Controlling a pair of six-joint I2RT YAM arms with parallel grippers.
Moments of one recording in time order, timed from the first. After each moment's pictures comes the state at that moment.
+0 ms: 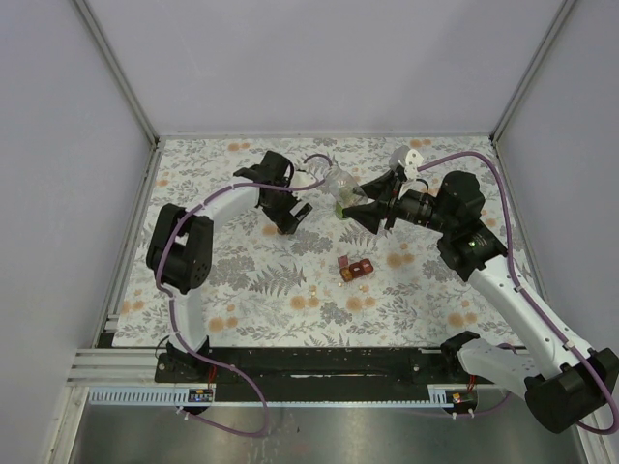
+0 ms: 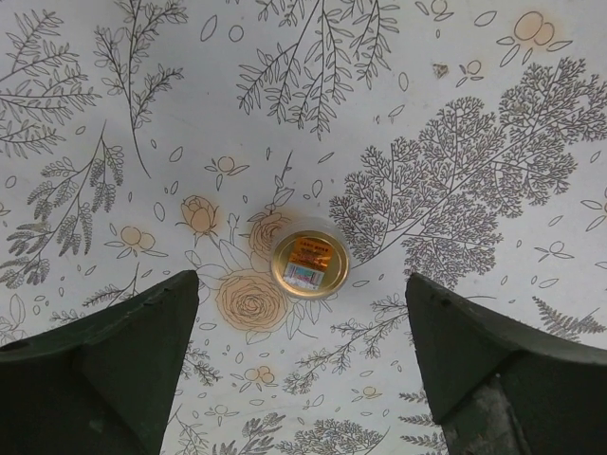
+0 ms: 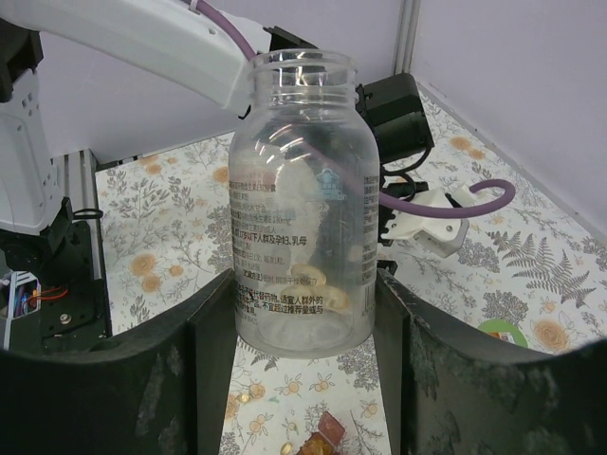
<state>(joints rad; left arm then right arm) -0.42 1.95 1.48 -0.64 0.20 0.41 0.45 1.03 0.99 0.06 -0.70 0.03</state>
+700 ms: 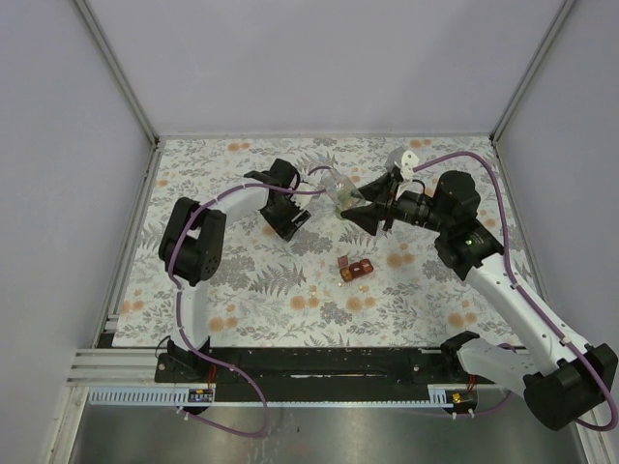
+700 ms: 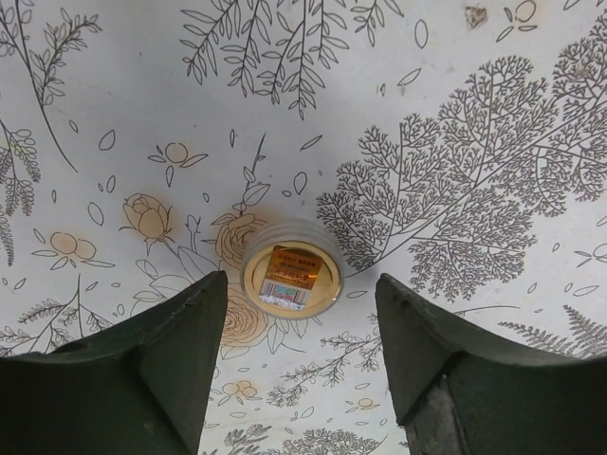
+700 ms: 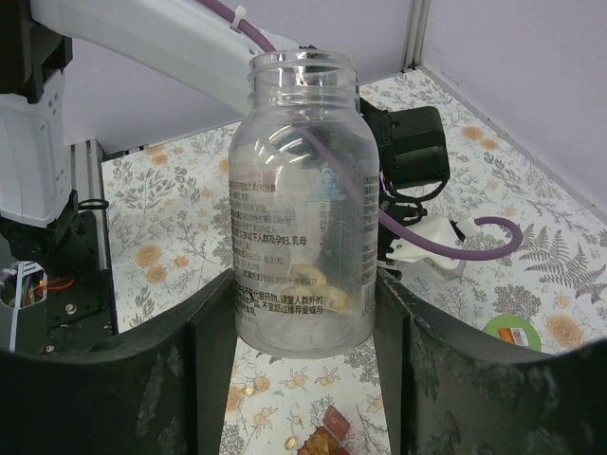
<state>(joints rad) -0.45 2.05 1.51 -0.71 0.15 0.42 0.45 1.05 0.98 0.06 -0.72 0.03</state>
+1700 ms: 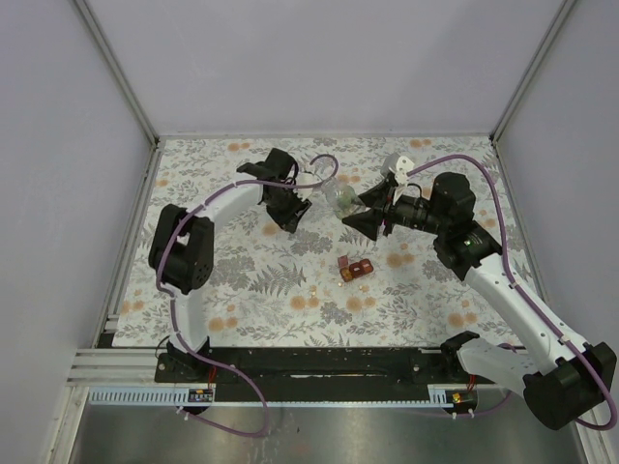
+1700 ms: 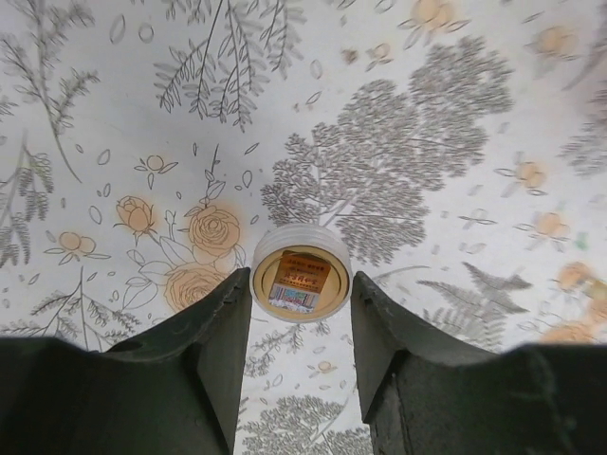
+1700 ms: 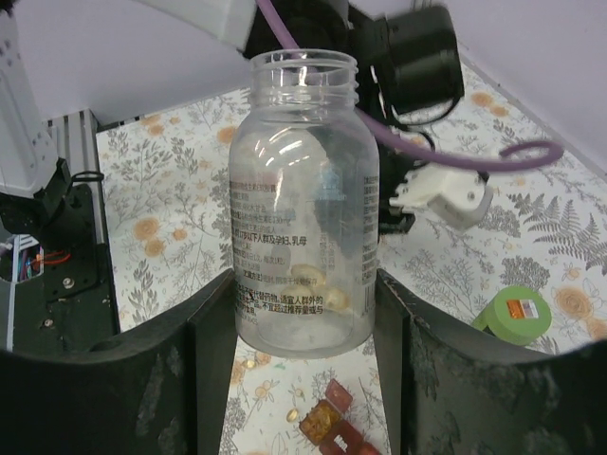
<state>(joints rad) -0.46 1.99 1.55 -0.77 0.25 0.42 0.45 1.05 0.96 0.01 -0.72 -0.01</state>
